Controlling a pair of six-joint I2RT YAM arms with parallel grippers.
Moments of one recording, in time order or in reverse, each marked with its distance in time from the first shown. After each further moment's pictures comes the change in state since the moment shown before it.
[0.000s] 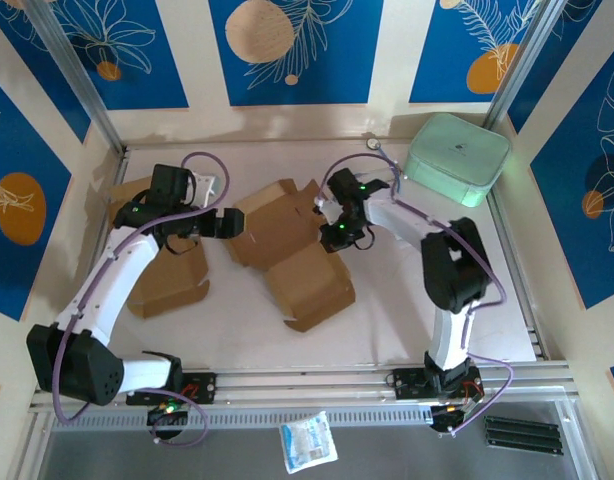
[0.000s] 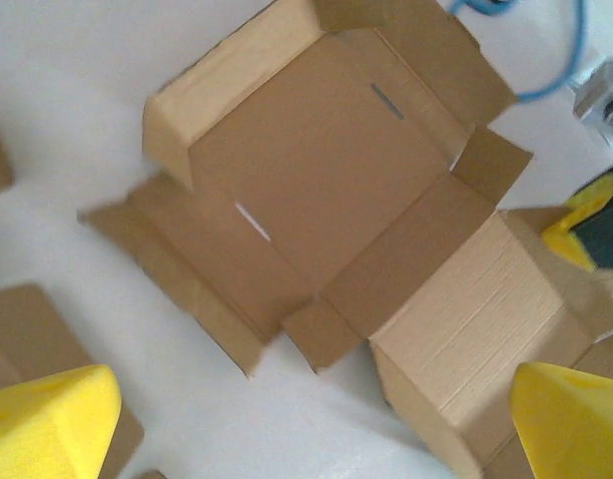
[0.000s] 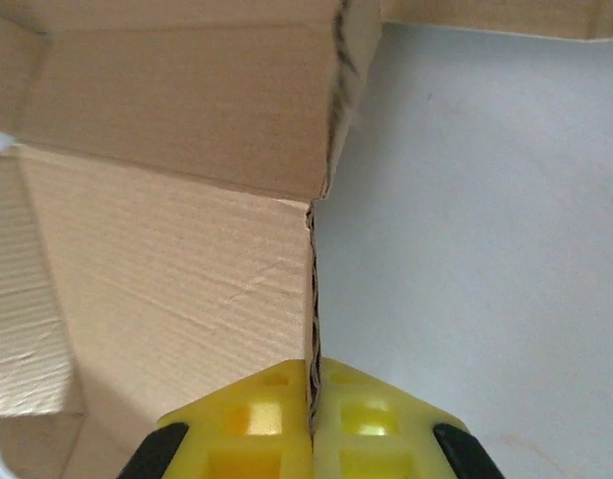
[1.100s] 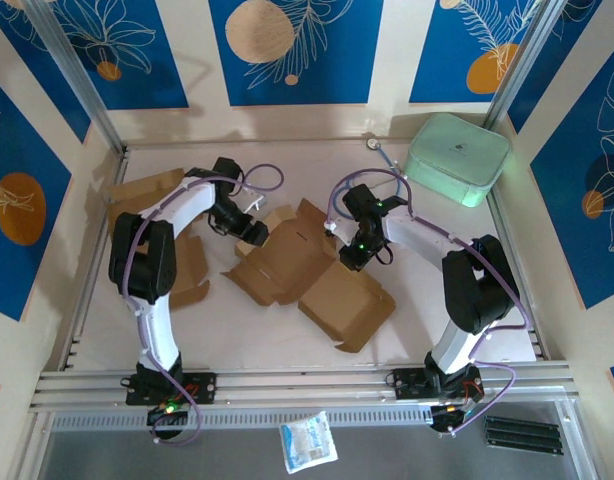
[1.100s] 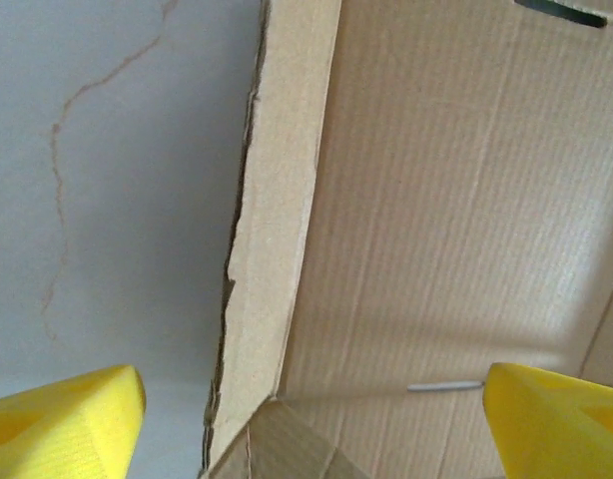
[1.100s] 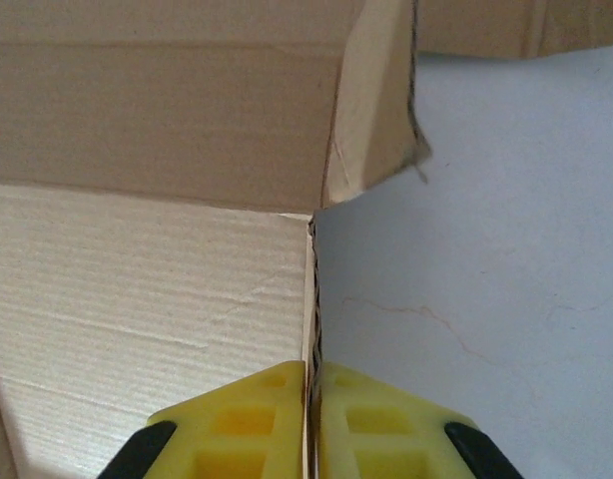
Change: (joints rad) left arm -0.058 0.696 0.314 -0.150 0.032 0.352; right arm -0.005 -0.160 -0.223 0.026 0.132 -0.323
